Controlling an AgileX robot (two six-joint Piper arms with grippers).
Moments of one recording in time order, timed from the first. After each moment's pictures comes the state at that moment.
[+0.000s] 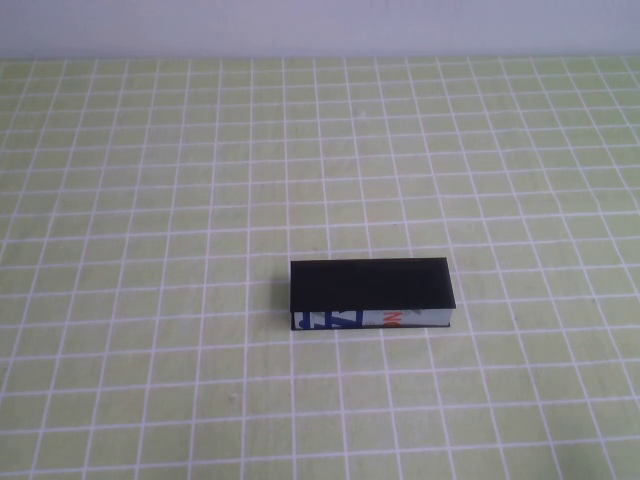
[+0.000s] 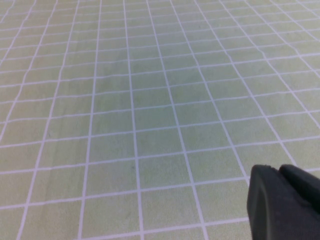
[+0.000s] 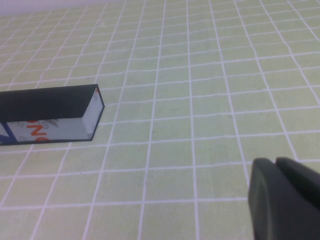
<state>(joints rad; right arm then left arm) 0.12 -0.01 0.03 0.21 0.31 -0.01 -0.10 -0.01 0.02 -0.02 0.36 0.04</state>
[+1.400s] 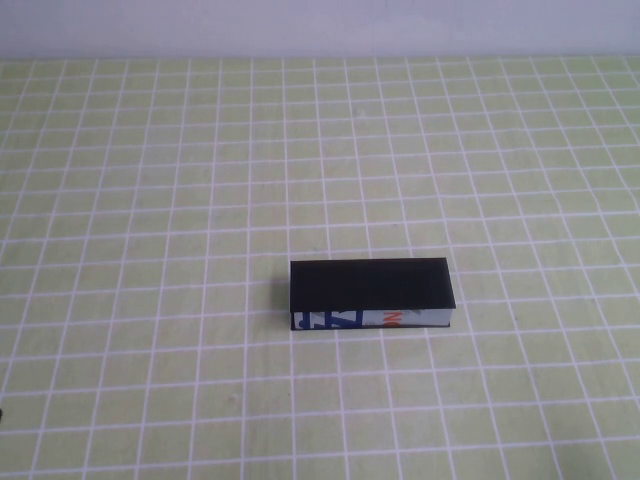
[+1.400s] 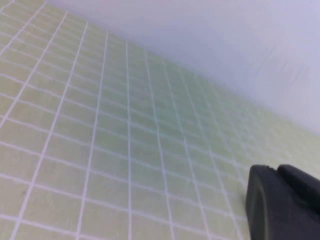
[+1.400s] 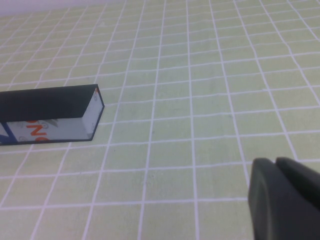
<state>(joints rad) 0.12 -0.01 0.03 0.21 0.31 -0.01 -0.10 -0.01 0.02 -0.51 0.20 0.04</state>
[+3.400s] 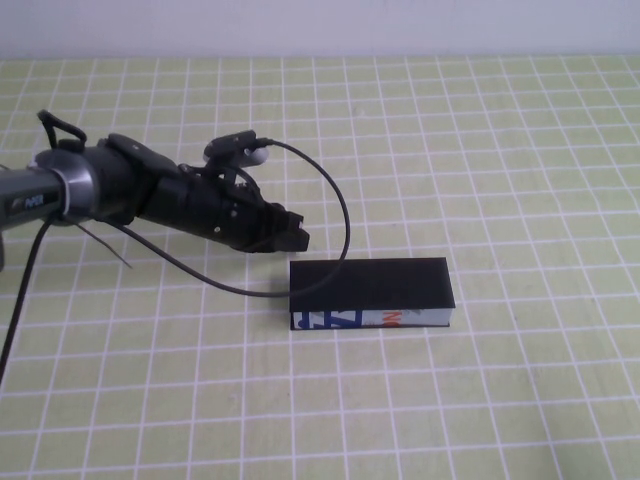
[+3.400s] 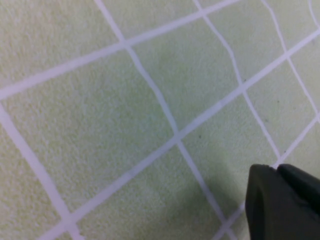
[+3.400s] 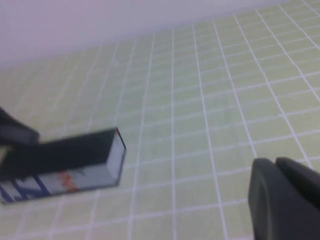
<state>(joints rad) 0.12 -0.01 0.03 0.32 0.24 -0.01 -0.27 2.16 -1.47 -1.14 0.75 0.98</state>
